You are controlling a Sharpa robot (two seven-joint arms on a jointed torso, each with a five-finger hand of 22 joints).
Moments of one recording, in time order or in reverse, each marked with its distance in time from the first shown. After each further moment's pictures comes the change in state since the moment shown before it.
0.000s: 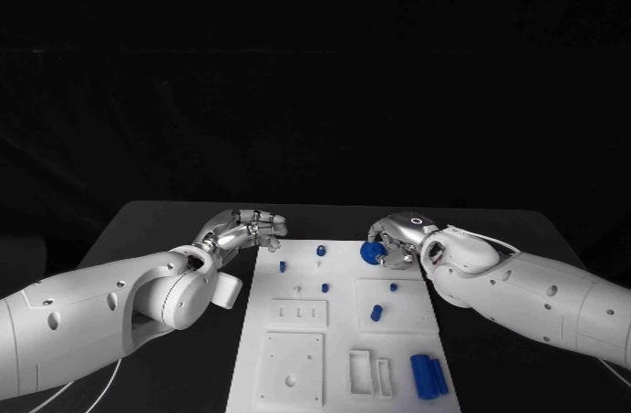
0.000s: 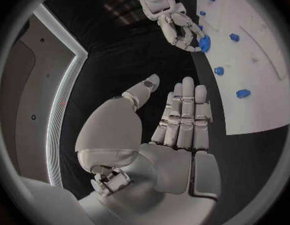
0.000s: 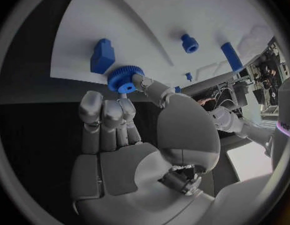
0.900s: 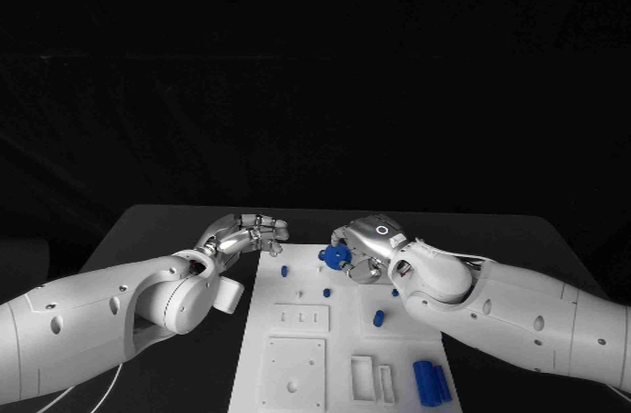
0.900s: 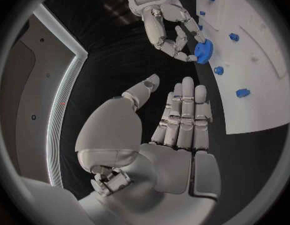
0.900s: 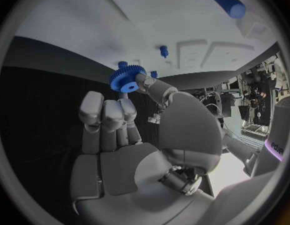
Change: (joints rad) left arm 0.000 0.000 0.000 0.001 0.000 -0.002 0.000; left_hand -0.004 0.004 0.000 0.000 0.000 0.000 0.000 0.000 -0.001 0.000 0.000 0.000 -0.001 0.000 0.000 0.000 0.001 0.008 0.000 0.000 0.000 0.001; right arm 0.002 0.039 -0.001 0.206 -0.236 -0.085 -0.149; right_hand 0.007 -0.044 0.039 0.066 -0.066 0.013 -0.013 0.010 0.012 0.018 -0.011 0.009 -0.003 0.012 -0.009 -0.008 0.013 0.000 0.012 -0.006 0.008 0.000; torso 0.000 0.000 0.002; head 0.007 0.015
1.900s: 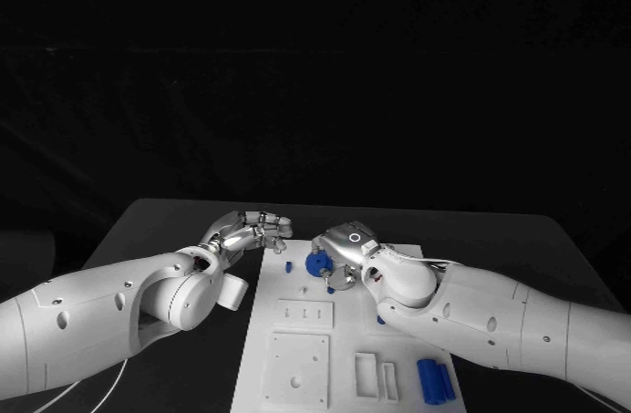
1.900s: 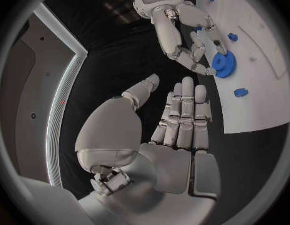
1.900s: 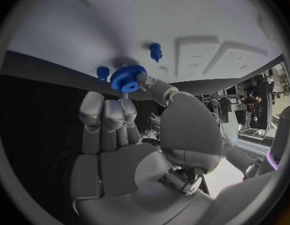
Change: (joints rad) left arm 0.000 0.009 0.000 0.000 0.000 0.000 0.000; left_hand 0.000 0.000 0.000 0.000 0.000 0.000 0.000 0.000 0.000 0.000 0.000 0.000 0.000 0.000 0.000 0.000 0.001 -0.007 0.000 0.000 0.000 0.000; right arm -0.009 0.140 -0.045 -0.122 -0.028 0.011 -0.016; right_hand -0.001 -0.010 -0.004 0.004 0.000 0.008 -0.007 -0.005 -0.002 0.000 0.000 0.000 -0.004 0.002 0.002 -0.004 0.002 0.000 0.003 0.003 0.004 0.000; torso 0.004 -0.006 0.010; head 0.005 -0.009
